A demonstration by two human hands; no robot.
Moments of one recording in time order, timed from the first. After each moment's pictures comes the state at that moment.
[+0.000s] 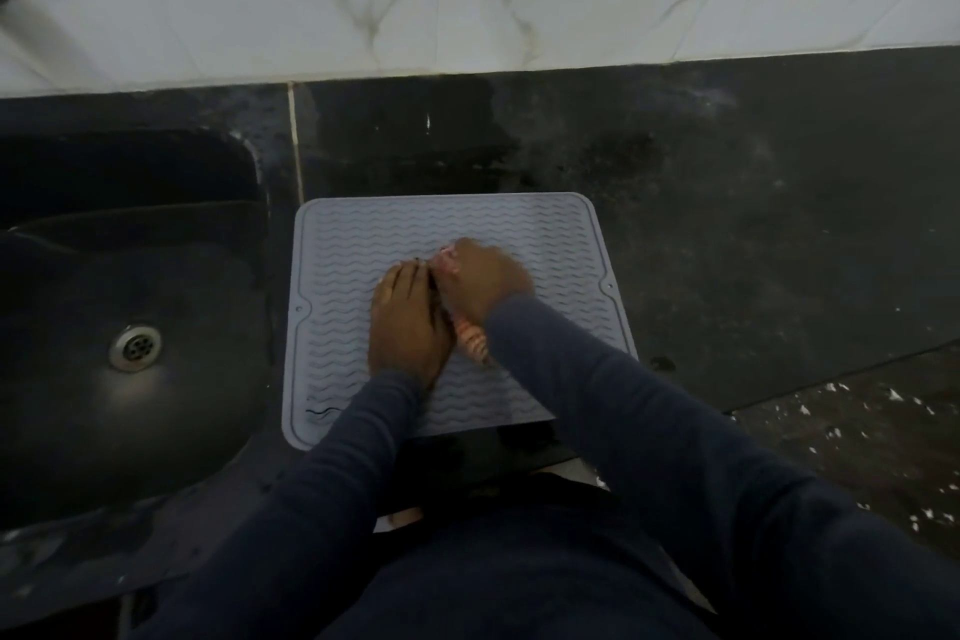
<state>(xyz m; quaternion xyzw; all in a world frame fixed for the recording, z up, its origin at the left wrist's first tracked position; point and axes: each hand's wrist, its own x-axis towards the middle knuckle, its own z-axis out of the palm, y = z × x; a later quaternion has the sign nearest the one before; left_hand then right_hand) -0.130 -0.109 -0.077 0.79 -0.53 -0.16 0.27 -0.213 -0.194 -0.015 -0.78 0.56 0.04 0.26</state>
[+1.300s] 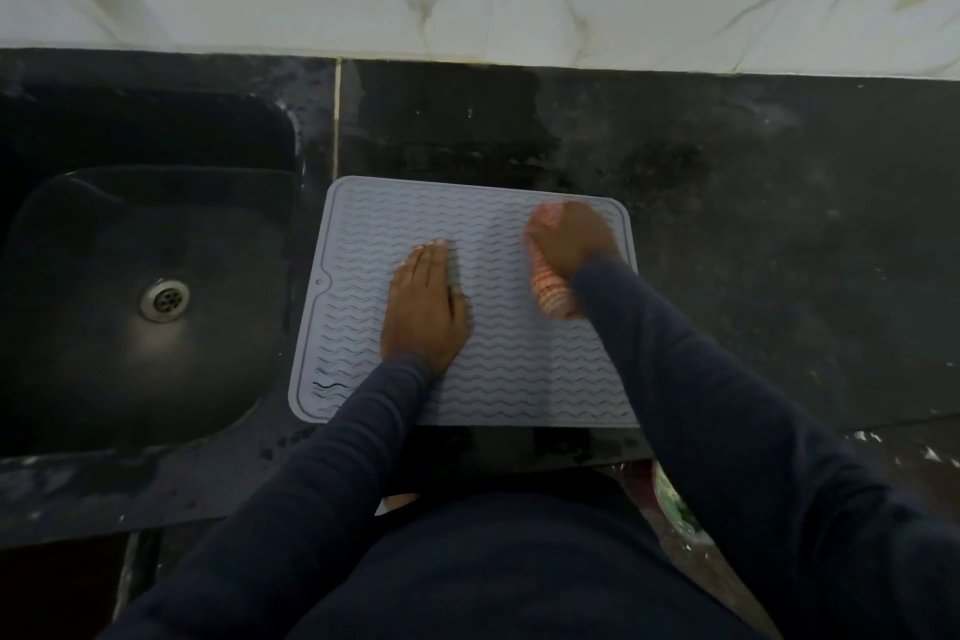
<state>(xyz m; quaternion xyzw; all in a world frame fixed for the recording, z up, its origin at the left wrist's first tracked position) -0.135 -0.109 -0.075 0.80 -0.51 -0.15 0.28 -0.258 -0.263 -0.014 -0.73 0.63 0.00 0.27</state>
